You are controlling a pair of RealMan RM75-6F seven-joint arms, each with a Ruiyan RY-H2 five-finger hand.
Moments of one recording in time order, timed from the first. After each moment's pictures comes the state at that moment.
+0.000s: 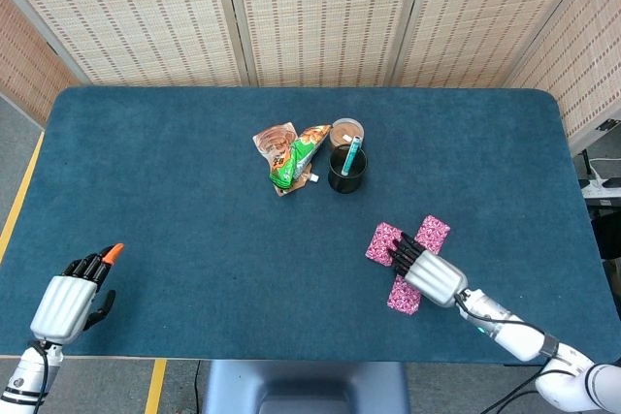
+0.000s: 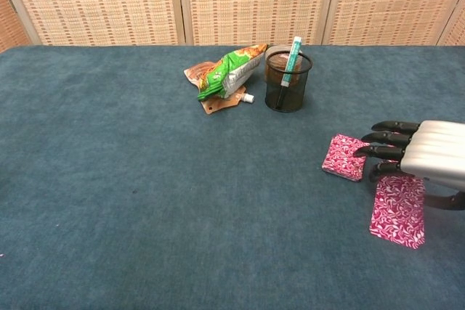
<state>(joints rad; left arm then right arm) -0.18 -1.25 0.03 -1.46 1.62 1.44 0.13 0.59 -1.37 -0.16 -1.25 -1.77 1.05 -0.39</state>
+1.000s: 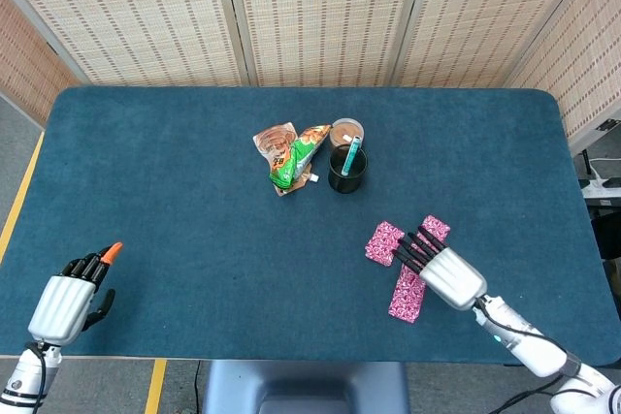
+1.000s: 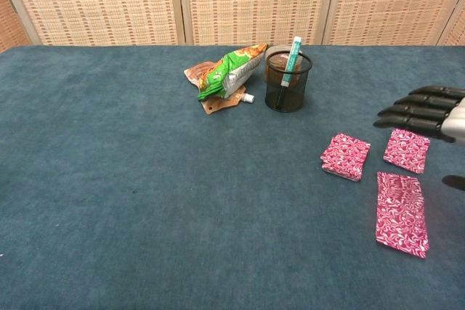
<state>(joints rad) -0.17 -1.26 0.02 -1.45 1.64 1.49 0.12 0.48 -1.28 -0.13 -1.38 -1.72 1.21 -0.34</state>
